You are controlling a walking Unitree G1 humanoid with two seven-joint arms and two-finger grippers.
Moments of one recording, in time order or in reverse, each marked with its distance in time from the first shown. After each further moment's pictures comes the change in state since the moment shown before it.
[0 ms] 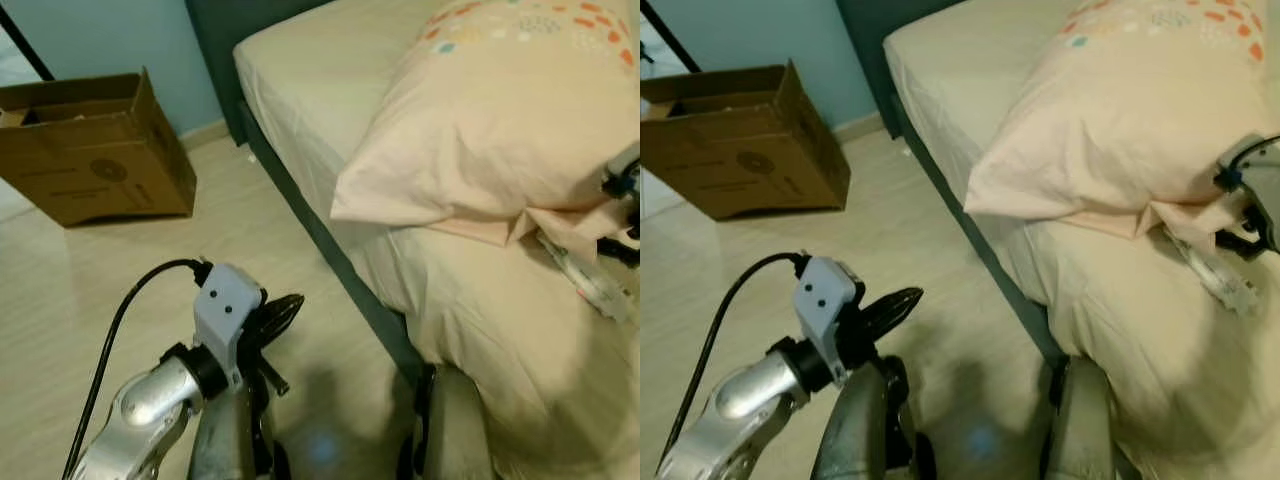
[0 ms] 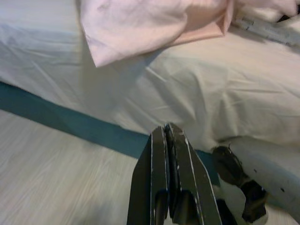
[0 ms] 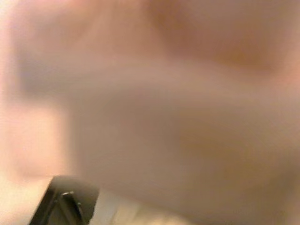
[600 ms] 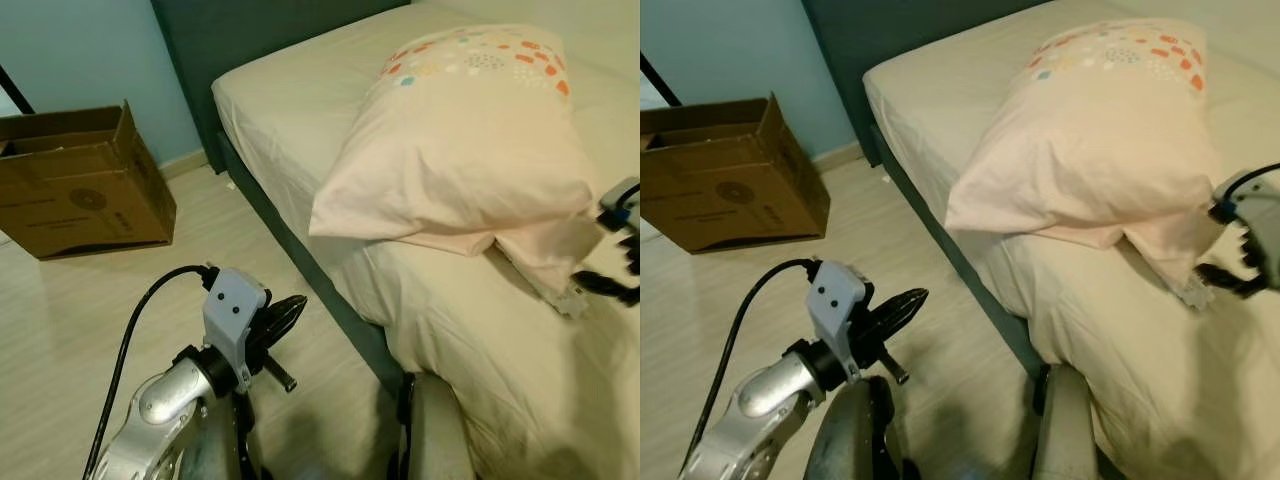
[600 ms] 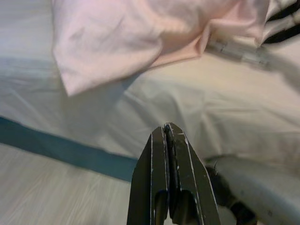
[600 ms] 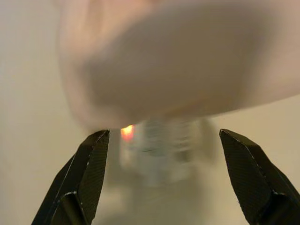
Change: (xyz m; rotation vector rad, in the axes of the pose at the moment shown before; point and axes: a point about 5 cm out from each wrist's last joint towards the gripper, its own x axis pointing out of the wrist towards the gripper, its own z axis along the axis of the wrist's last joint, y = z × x) left arm 0.012 -0.005 -0.014 -0.052 -0.026 0.010; right arm 0.036 0.040 -0.009 0.400 -0.098 0.041
